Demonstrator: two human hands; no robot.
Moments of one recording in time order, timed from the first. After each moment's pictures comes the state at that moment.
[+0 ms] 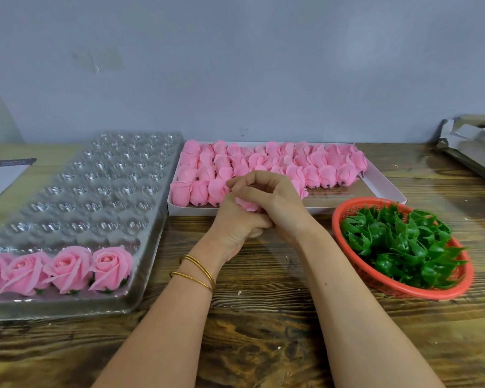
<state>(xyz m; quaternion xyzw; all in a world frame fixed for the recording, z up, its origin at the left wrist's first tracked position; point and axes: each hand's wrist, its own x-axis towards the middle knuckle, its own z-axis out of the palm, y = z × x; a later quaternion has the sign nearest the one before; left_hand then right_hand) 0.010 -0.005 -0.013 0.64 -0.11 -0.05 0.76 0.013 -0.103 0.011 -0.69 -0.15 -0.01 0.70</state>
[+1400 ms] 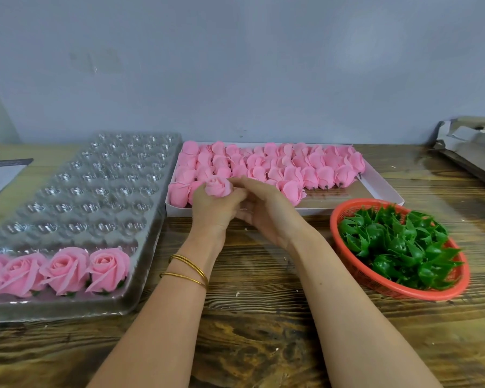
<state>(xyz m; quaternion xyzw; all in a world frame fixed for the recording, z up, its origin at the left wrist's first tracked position) 0.025 0.009 -0.013 0.62 0.01 0.12 0.77 0.025 -0.097 -0.002 -0.56 -0.09 0.14 0.81</state>
